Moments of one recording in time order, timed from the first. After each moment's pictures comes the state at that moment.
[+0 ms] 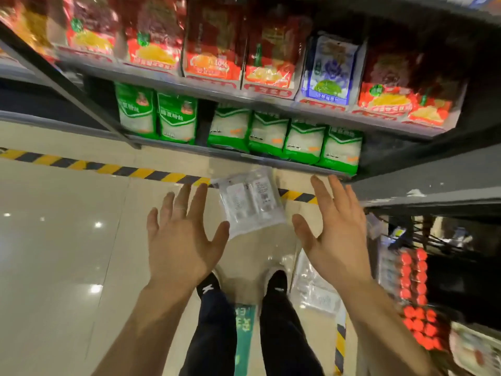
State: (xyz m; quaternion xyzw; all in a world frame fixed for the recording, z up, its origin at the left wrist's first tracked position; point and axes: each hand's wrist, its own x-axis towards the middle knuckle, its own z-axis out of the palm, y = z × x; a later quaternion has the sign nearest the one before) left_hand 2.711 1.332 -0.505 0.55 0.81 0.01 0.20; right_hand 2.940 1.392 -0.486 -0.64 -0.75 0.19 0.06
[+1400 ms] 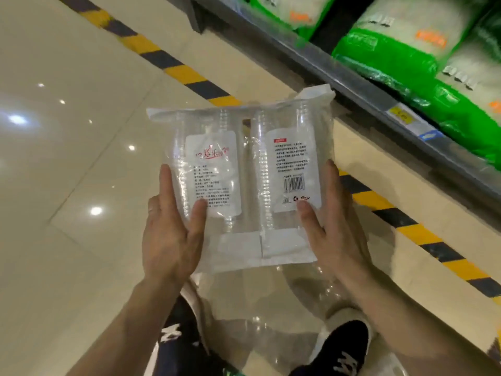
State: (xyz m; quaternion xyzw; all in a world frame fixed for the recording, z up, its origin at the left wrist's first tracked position) left_hand 2.662 1.243 -0.968 0.22 0.91 0.27 0.21; right_hand 2.832 1.418 -0.969 -0.43 -0.82 0.39 0.04
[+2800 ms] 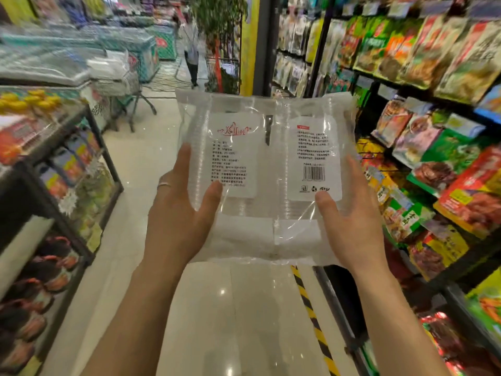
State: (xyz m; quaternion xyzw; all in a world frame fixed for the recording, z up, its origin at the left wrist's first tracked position) left_hand 2.415 0.874 0.015 0.02 0.87 0.43 -0.25; right_hand 2.431 1.119 0.017 -0.02 -0.87 0.41 0.28
